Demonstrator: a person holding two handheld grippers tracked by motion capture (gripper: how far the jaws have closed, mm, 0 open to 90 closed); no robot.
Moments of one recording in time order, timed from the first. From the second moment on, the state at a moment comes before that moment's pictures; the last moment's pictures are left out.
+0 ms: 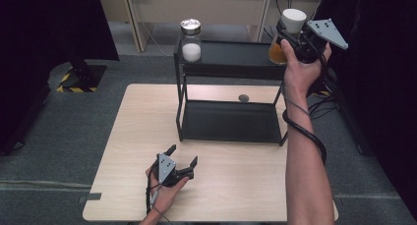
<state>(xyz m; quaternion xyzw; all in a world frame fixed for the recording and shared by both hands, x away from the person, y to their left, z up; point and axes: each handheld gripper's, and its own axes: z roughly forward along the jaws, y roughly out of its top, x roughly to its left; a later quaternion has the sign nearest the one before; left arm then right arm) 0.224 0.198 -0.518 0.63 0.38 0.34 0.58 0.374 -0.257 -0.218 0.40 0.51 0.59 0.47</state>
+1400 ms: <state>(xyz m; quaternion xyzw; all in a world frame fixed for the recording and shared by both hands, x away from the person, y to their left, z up) 0.224 0.198 -0.517 0.64 0.38 0.33 0.58 0.367 -0.258 -0.222 0.42 0.54 0.58 0.44</state>
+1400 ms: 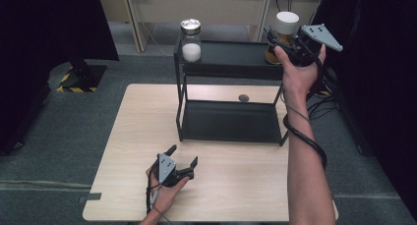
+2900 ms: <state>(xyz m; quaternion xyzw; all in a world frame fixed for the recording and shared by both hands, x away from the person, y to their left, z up) 0.223 0.197 -0.516 0.64 0.38 0.34 0.58 0.280 -0.282 -0.305 0.39 0.58 0.59 0.40</state>
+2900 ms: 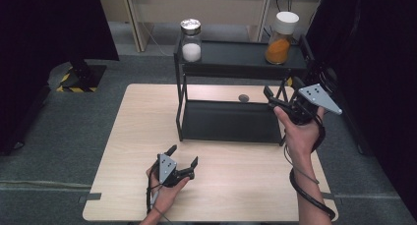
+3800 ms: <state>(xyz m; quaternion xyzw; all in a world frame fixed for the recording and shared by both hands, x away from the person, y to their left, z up) 0.223 0.196 -0.518 0.64 0.38 0.34 0.58 0.255 -0.288 -0.350 0.39 0.60 0.58 0.39</state>
